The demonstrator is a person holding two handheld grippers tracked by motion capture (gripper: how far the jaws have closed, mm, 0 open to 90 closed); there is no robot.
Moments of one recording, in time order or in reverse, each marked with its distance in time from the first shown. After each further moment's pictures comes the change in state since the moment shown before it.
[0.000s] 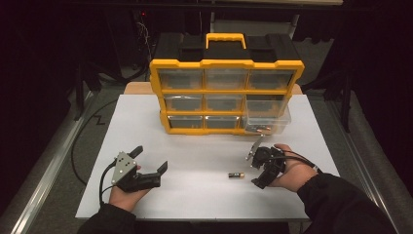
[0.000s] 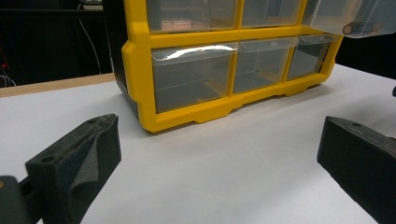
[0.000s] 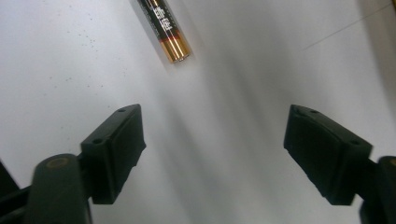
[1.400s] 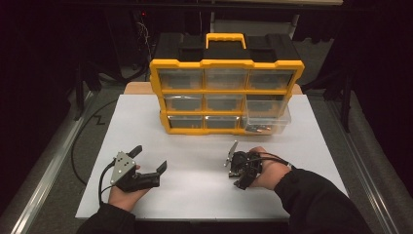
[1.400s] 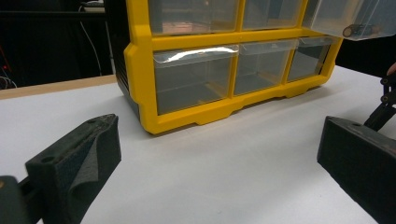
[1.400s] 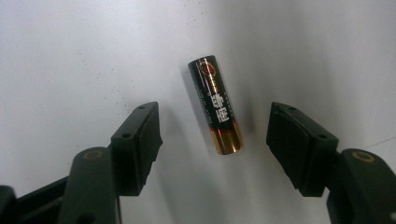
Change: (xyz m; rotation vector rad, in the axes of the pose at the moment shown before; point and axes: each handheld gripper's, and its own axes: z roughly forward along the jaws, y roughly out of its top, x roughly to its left) left arm 0.002 0.001 -0.001 -0.007 0.003 -0.003; right arm 0.020 0.046 0.032 0.019 0.063 -0.151
